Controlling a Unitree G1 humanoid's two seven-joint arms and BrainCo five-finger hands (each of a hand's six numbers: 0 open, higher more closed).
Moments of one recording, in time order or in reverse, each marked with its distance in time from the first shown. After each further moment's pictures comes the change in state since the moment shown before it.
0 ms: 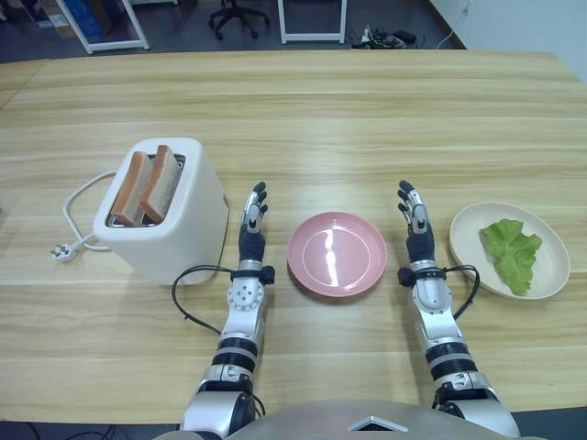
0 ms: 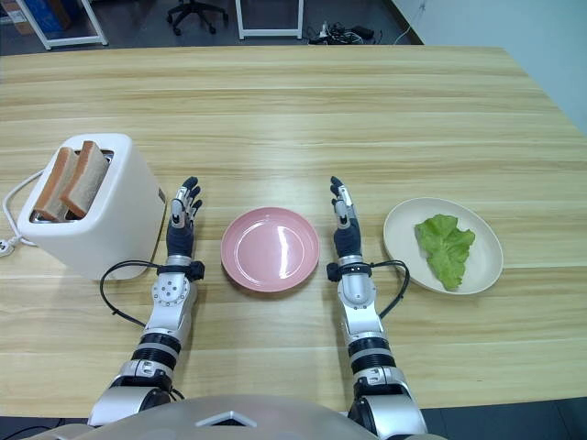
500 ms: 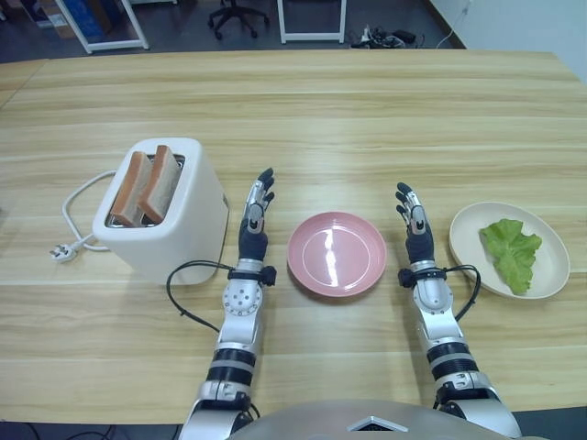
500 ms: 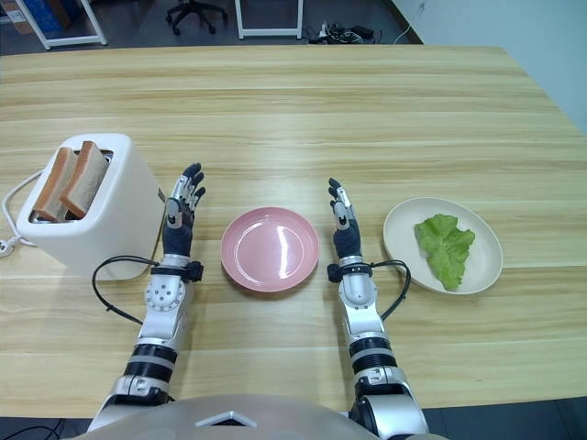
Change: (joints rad) left arm 0.141 0.024 -0.084 -0.446 -0.043 0.071 -0.107; right arm -0.001 -0.001 0.012 0.014 -0.001 0.005 0.030
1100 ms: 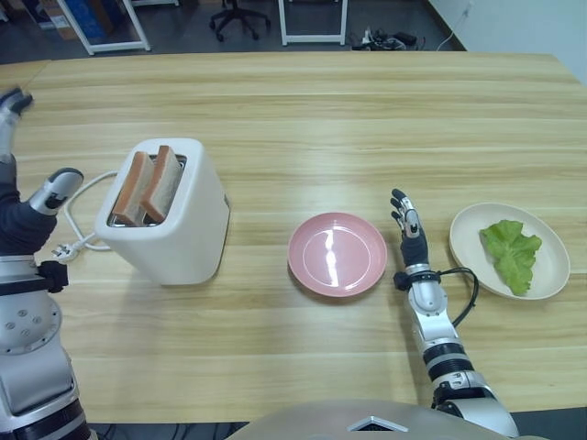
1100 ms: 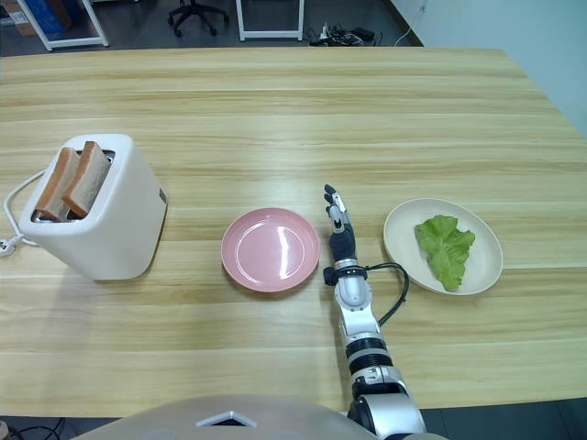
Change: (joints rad) left arm 0.232 0.547 0.625 -0.469 0.380 0.401 0.016; right arm -0.005 0.016 0.014 0.053 0.000 -0.002 -0.009
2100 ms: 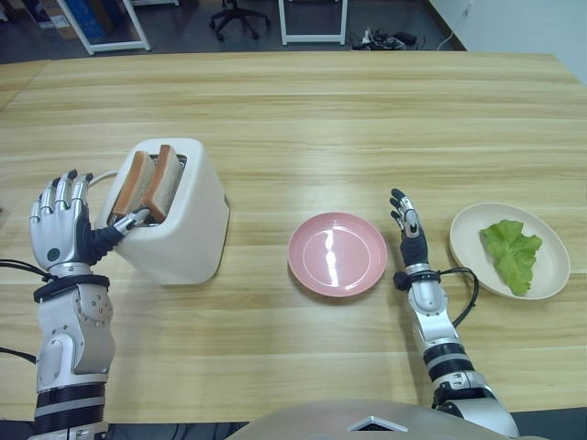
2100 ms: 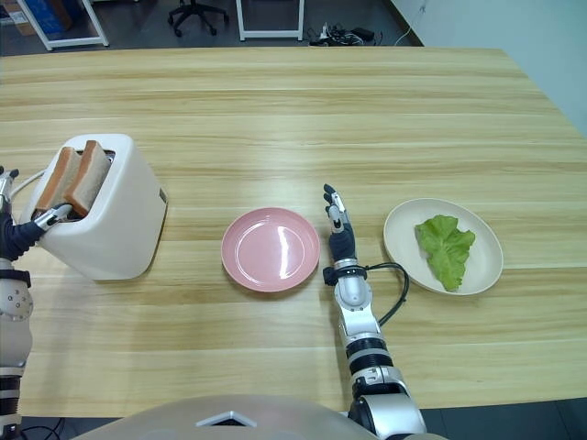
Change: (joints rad) left arm -0.048 0.085 -0.297 0.301 0.419 0.222 0.234; right arm 0.002 -0.004 0.002 -0.010 0.000 0.005 0.001
